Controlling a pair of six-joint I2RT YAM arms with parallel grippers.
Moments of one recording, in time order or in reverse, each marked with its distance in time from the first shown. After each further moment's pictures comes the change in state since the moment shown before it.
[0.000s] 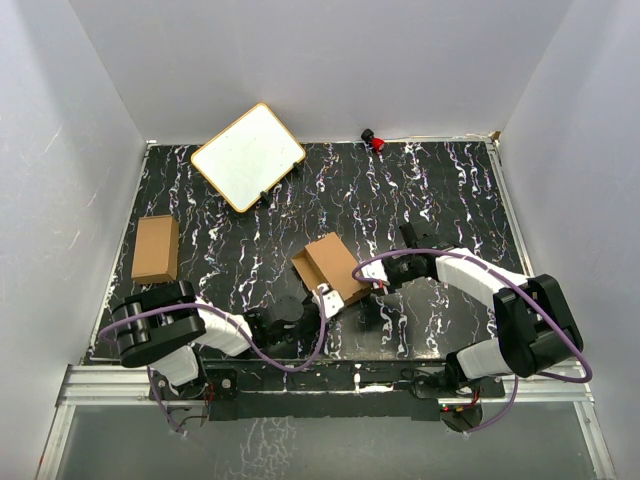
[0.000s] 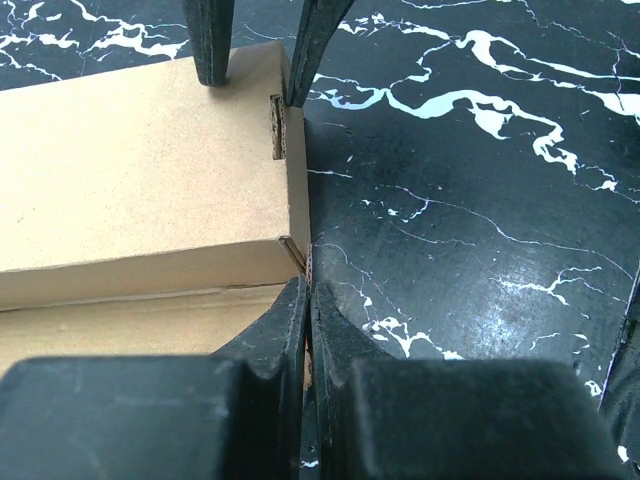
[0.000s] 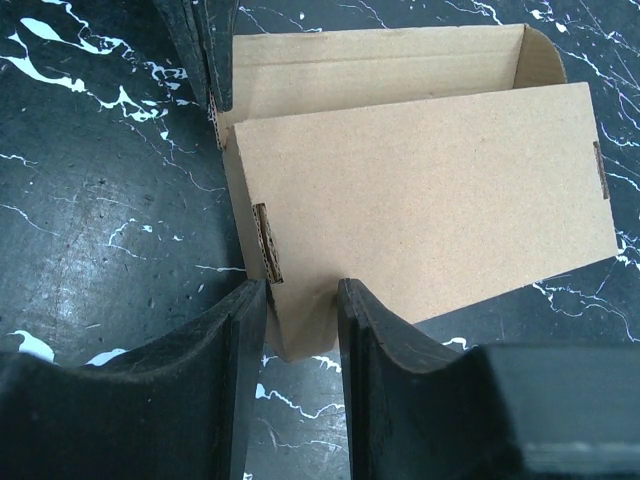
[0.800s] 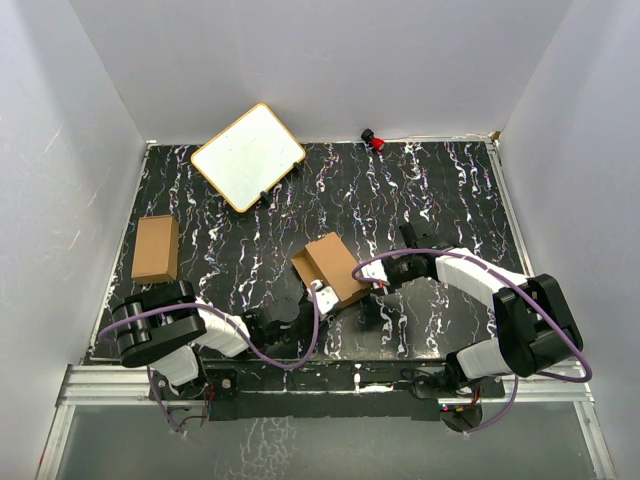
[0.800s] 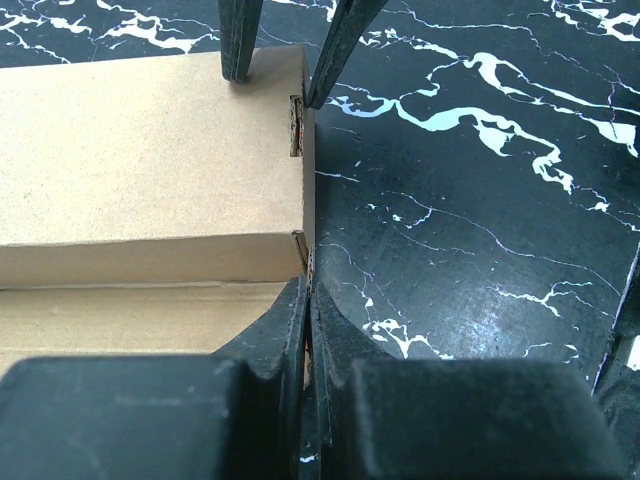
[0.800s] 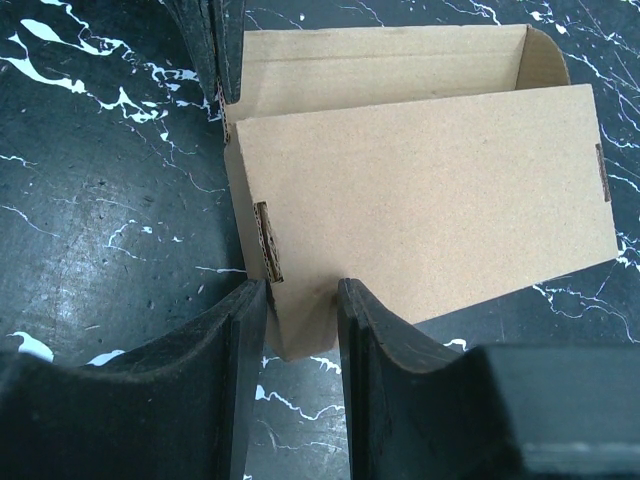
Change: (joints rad) left arm 0.012 -0.001 -0.027 0.054 -0.010 -0.076; right arm 0.001 0.002 0.000 0.002 -0.002 0.000
